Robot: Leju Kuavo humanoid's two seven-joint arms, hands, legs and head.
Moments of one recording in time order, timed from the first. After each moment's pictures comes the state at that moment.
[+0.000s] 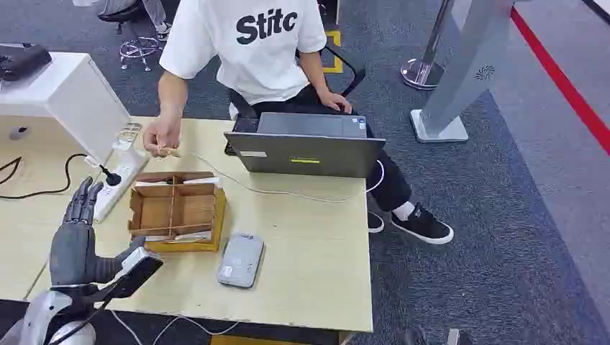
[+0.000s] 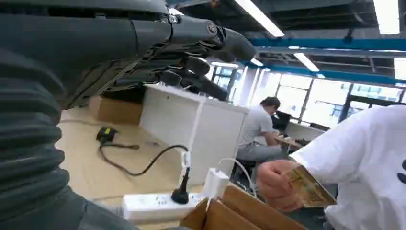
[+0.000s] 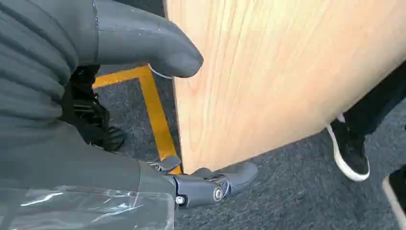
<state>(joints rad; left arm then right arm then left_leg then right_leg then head) 0.12 0.07 0.18 -1.76 -0.98 0.31 -0.24 -0.12 0.20 -0.74 -0.34 0.16 0.29 -0.47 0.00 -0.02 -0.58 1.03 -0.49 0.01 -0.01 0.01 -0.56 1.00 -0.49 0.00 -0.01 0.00</state>
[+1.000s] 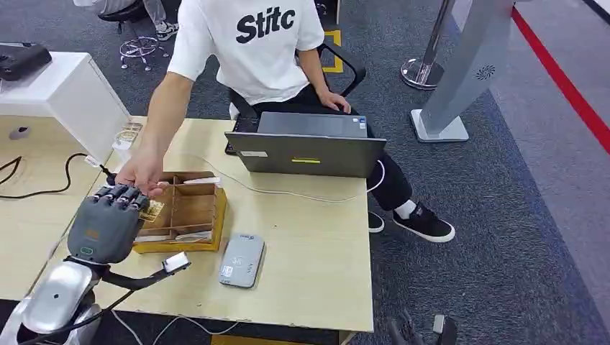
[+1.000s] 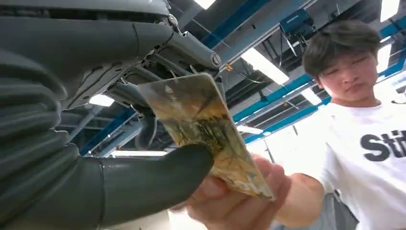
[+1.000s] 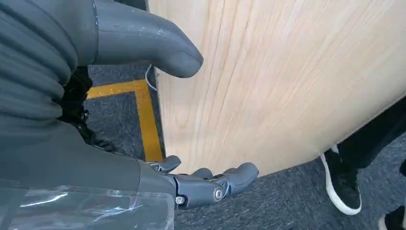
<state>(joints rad) 0.03 0.29 -0.07 -1.81 -1.56 0.28 -0.05 -0.17 0.24 -0.71 -0.32 0.20 0.29 -0.50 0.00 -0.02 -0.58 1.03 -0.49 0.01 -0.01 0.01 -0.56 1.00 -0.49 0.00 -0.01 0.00</state>
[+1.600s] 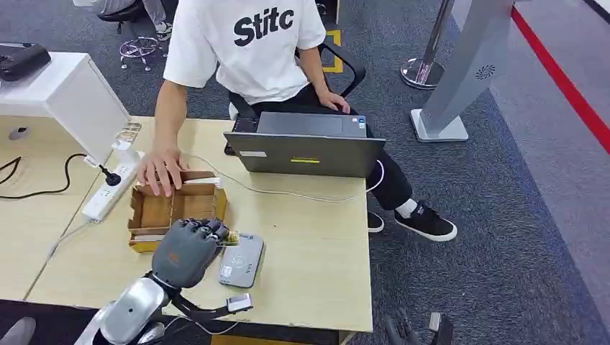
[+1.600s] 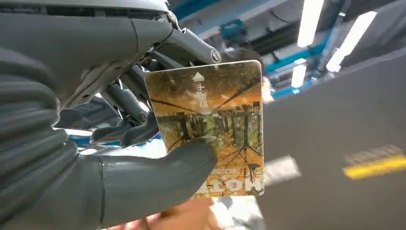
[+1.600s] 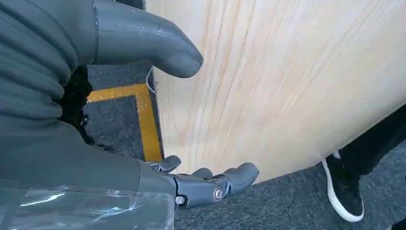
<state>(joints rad) 0.01 0.18 -0.37 -1.70 -1.57 0.33 -0.11 -0.18 0.24 -0.69 -0.32 0.18 0.29 -0.50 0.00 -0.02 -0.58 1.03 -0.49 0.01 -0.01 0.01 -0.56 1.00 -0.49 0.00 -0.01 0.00</state>
